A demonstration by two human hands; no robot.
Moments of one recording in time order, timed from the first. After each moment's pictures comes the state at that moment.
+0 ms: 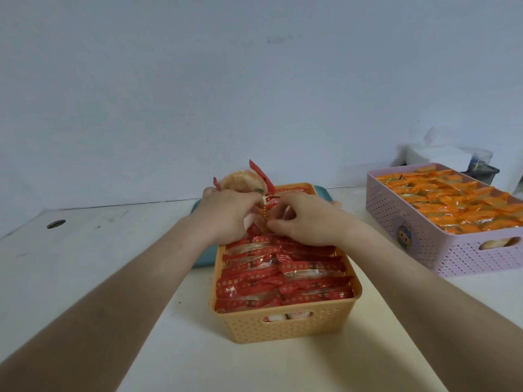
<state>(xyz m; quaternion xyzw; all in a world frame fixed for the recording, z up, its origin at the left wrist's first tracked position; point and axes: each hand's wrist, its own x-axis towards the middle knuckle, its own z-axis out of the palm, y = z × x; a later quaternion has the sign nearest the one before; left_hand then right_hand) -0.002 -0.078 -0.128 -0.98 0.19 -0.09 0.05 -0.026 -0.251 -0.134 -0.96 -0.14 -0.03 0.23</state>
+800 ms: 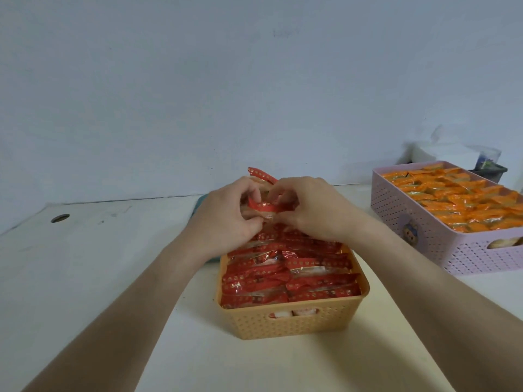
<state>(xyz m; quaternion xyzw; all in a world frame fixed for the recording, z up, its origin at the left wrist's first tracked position) -0.039 -0.071 -0.135 -0.92 0.17 -0.17 -0.30 -0.028 -0.249 -0.128 -0.92 -0.23 -0.12 0.28</state>
